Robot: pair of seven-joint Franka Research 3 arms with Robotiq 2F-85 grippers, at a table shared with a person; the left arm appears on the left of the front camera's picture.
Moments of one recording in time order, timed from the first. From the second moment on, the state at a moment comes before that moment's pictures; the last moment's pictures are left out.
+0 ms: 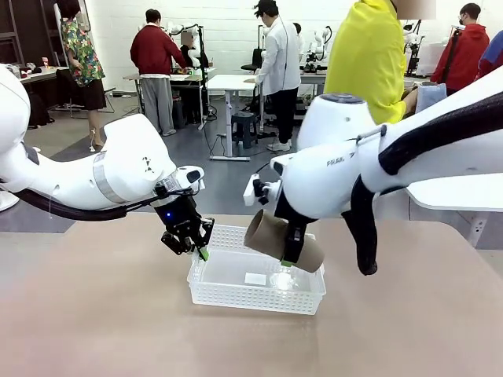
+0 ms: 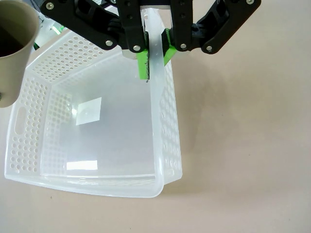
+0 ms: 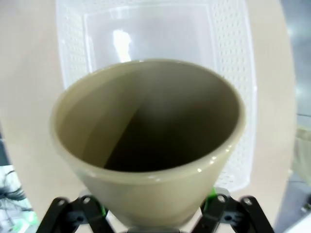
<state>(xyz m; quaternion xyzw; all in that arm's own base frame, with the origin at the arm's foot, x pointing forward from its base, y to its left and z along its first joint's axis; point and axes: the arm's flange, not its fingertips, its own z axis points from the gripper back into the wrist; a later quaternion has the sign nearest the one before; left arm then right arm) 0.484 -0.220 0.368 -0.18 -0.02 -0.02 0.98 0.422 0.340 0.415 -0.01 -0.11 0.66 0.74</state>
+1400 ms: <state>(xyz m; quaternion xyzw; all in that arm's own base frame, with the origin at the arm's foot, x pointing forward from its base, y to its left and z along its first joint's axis) 0.484 -0.220 0.368 -0.18 -0.02 -0.02 0.98 0.454 0.384 0.356 -0.04 0.01 0.70 0.72</state>
